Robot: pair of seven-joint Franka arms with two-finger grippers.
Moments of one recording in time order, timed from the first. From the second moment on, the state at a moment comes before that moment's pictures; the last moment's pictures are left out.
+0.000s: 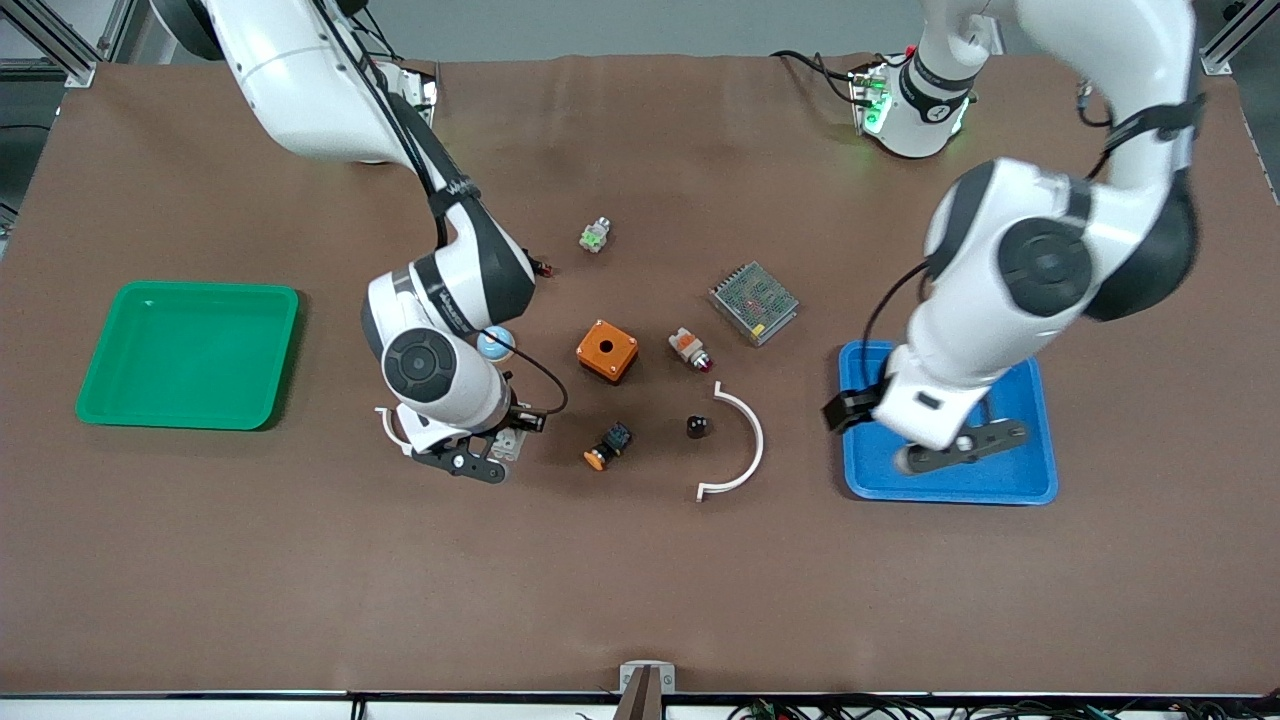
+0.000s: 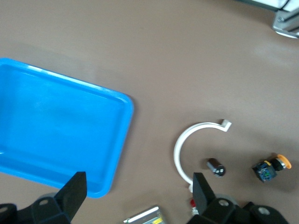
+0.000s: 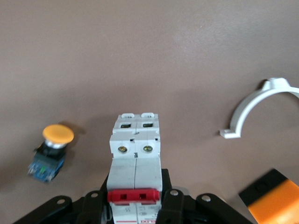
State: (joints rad) left arm -0.30 0.42 -0.04 -1.36 0.01 1.83 -0.60; right arm 0.48 0.71 -0.03 -1.40 0.10 2.04 0.70
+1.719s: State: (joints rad) left arm -0.06 -0.09 -0.05 -1.58 0.05 1.50 -0.14; right arm 0.47 0.76 -0.05 -1.34 0.10 2.02 0.68
